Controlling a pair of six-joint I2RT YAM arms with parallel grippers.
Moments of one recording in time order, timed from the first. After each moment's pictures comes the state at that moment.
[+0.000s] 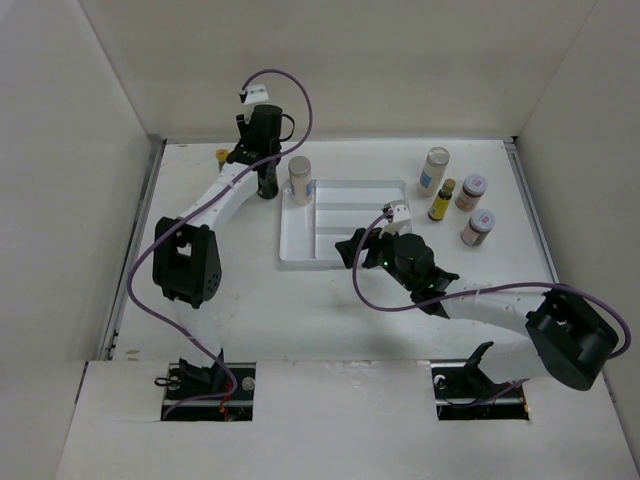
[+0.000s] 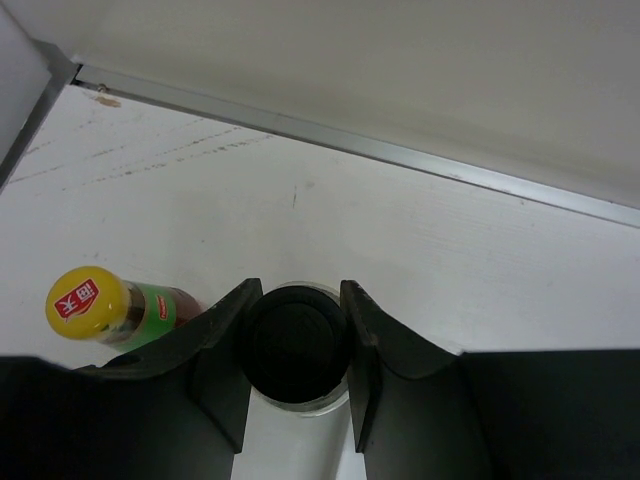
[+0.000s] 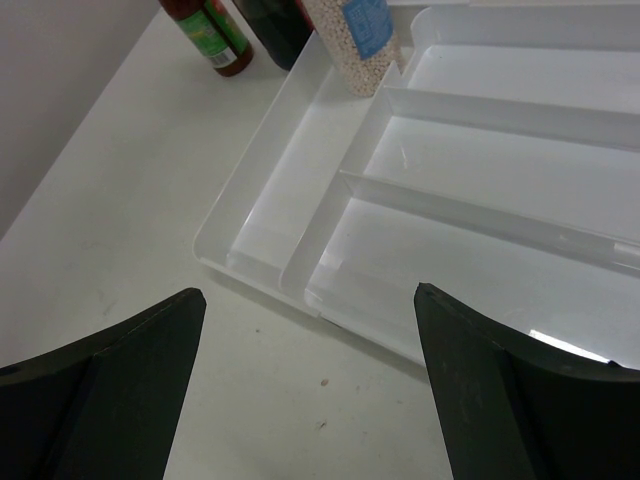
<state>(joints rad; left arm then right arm) -0.34 1.91 1.68 -0.15 -0.58 -0.28 0.78 1.33 0.56 0.58 0.18 0.46</state>
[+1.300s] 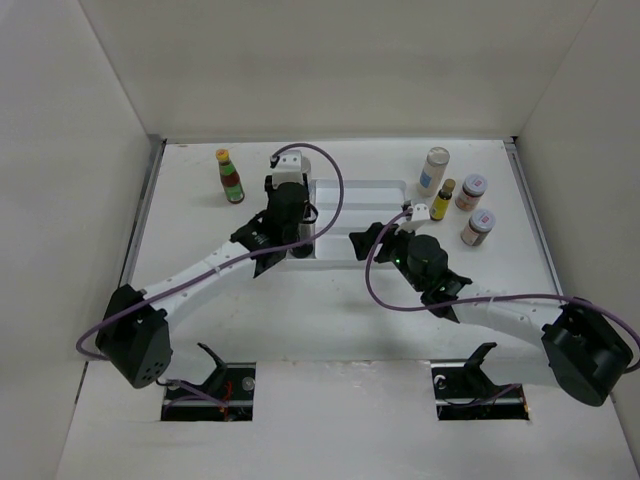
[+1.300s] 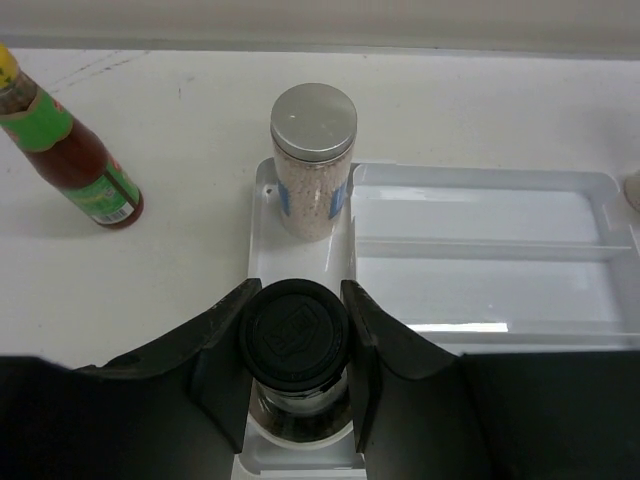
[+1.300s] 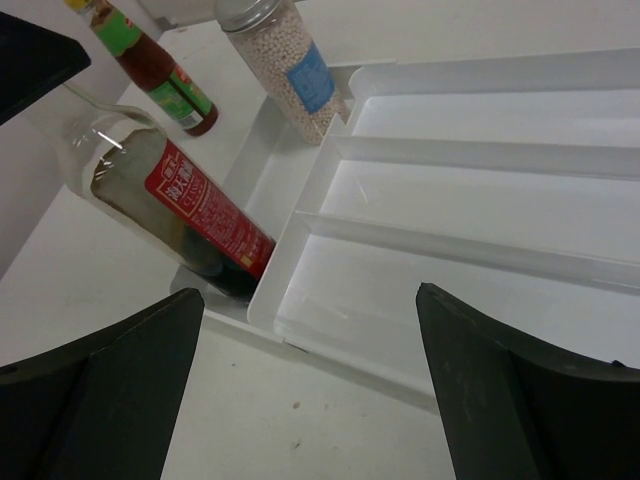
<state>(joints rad) -0.71 1.40 1.05 0.00 -0.67 -0.28 0.74 1.23 0.51 0.59 0.26 0.47</state>
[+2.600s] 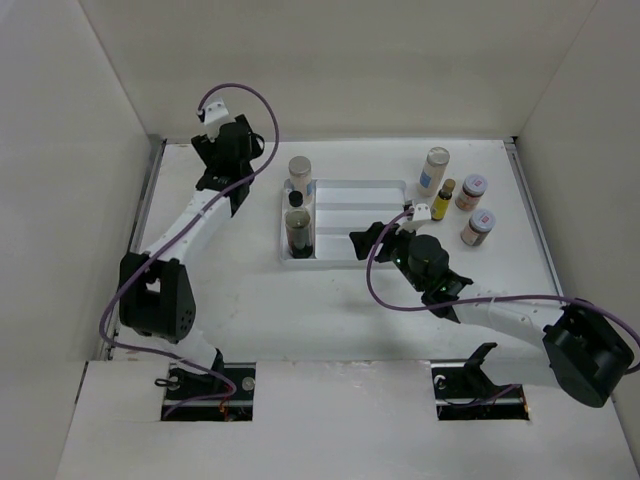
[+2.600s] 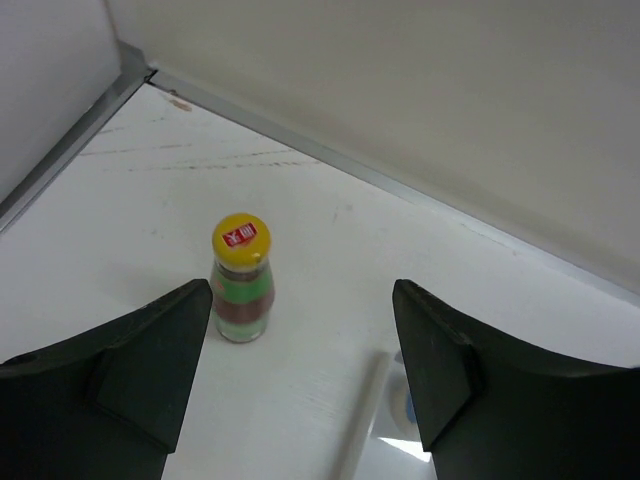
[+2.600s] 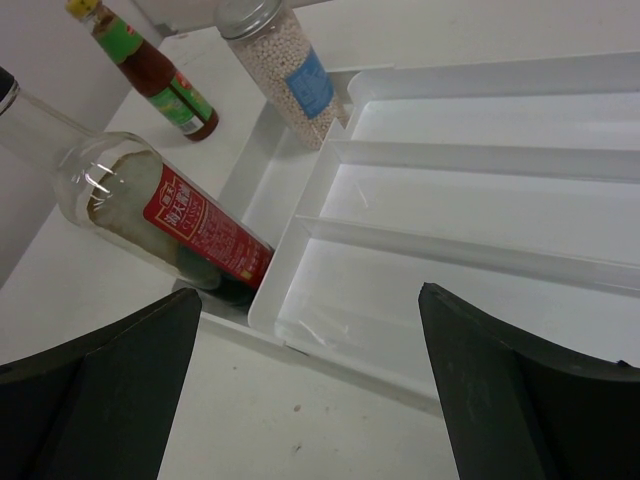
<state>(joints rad) -0.30 1.56 1.28 0.03 -0.63 -0.38 0.73 1.22 0.51 0.59 0.27 0.47</state>
